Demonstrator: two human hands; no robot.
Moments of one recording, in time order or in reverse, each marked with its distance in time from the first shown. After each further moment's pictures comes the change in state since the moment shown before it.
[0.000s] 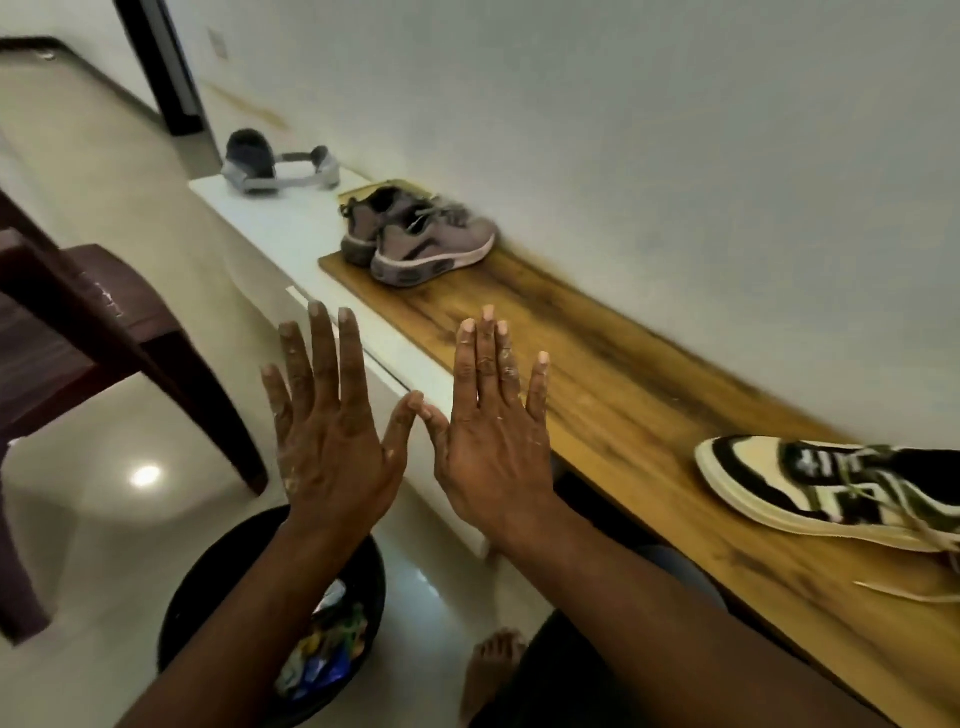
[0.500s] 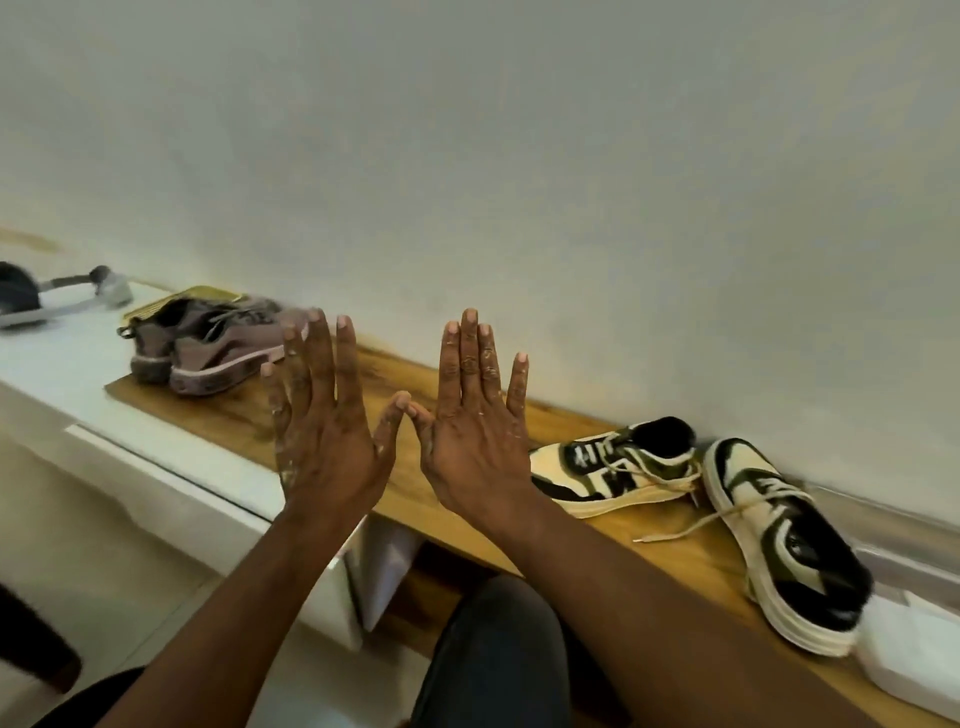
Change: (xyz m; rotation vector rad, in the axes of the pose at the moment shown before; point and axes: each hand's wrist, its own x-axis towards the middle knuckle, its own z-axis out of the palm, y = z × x) left_hand 0.044 0.181 0.020 -0.190 0.071 0.334; right_hand -0.018 0.146 -0.105 -0.192 0.234 0.239
